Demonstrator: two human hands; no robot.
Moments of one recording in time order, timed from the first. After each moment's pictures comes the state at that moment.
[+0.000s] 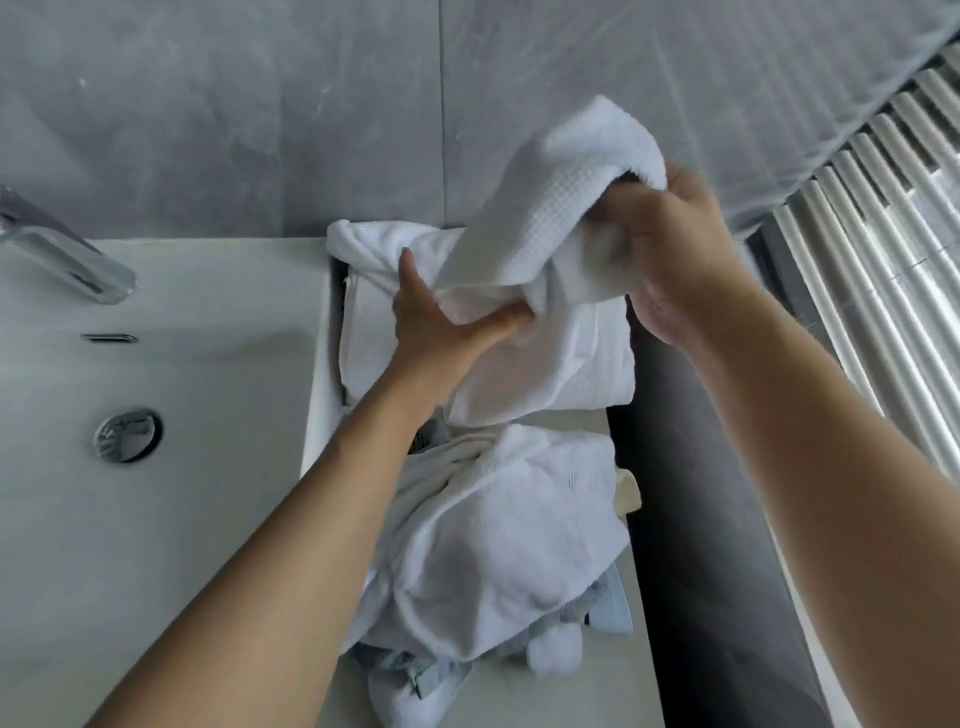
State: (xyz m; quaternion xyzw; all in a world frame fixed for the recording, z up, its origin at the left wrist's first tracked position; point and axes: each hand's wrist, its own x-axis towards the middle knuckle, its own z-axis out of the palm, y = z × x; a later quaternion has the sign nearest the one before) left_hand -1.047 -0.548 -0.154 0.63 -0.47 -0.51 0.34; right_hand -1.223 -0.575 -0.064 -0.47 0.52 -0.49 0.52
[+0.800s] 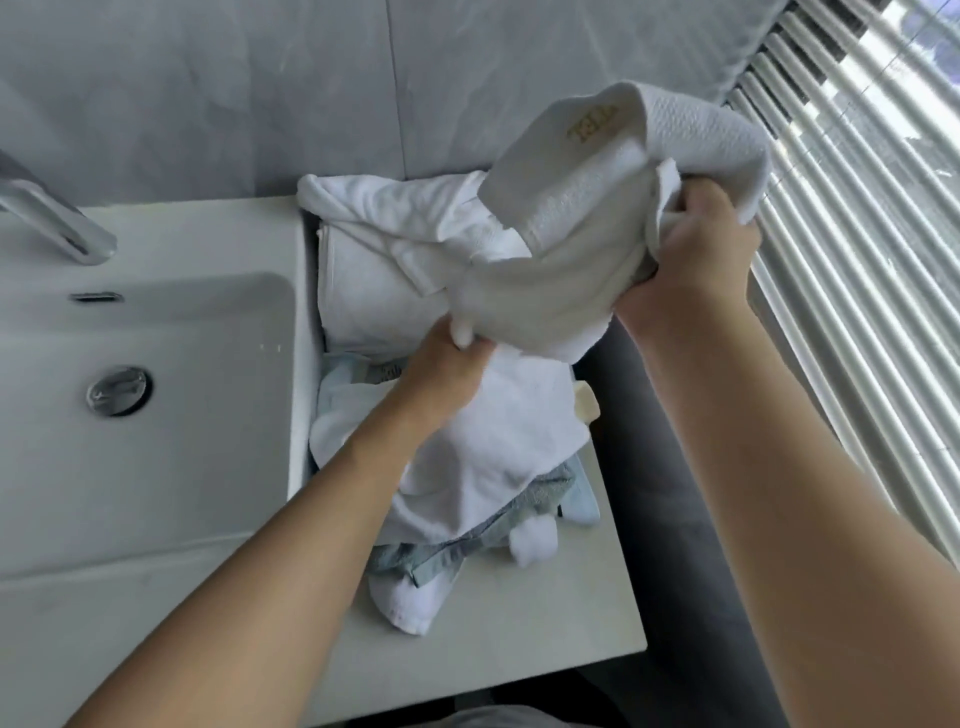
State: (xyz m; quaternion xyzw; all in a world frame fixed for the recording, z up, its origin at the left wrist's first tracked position) left_hand -1.072 -0.440 -0.157 0.59 -0.57 -0.48 0.30; right_hand -1.240 -0.459 -0.059 -0.08 0.58 -0.69 0.42
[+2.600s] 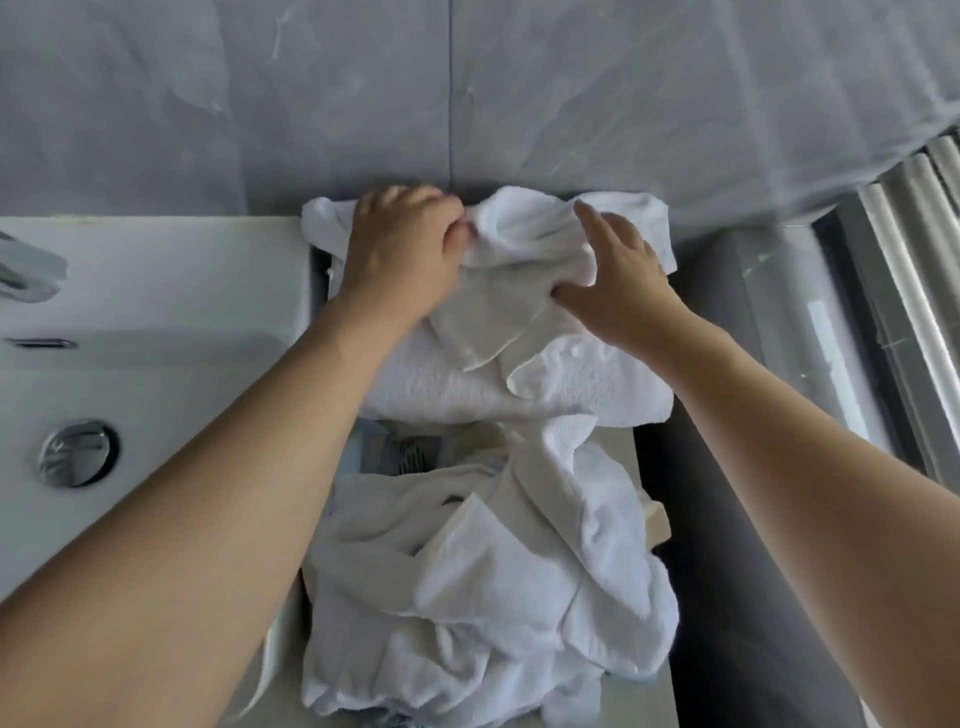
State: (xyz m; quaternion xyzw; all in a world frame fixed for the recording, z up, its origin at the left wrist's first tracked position) left_hand -1.015 -0.671 -0.204 0.60 -0.77 -0.06 0.19; right_hand -1.230 -0.644 -0.192 -0.68 0.70 -0.07 0.22
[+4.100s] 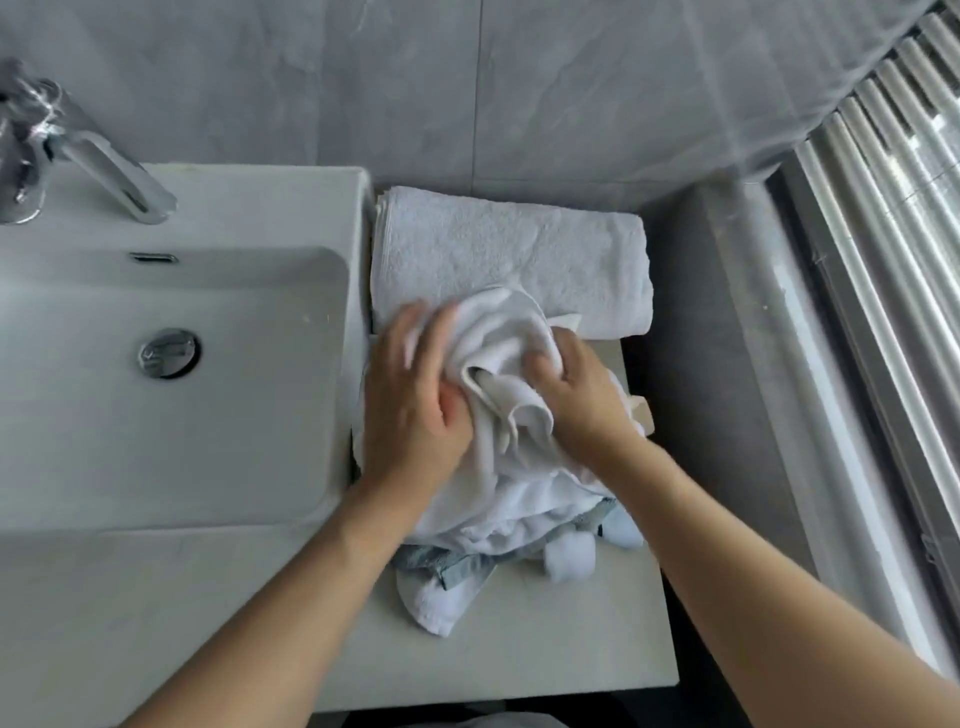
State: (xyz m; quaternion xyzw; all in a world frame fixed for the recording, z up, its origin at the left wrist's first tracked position) left_hand -1.005 -0.403 -0.204 0.60 -0.69 -0.16 0.38; right_hand -1.181 -0.426 -0.191 -0.59 0.66 -0.26 0.39
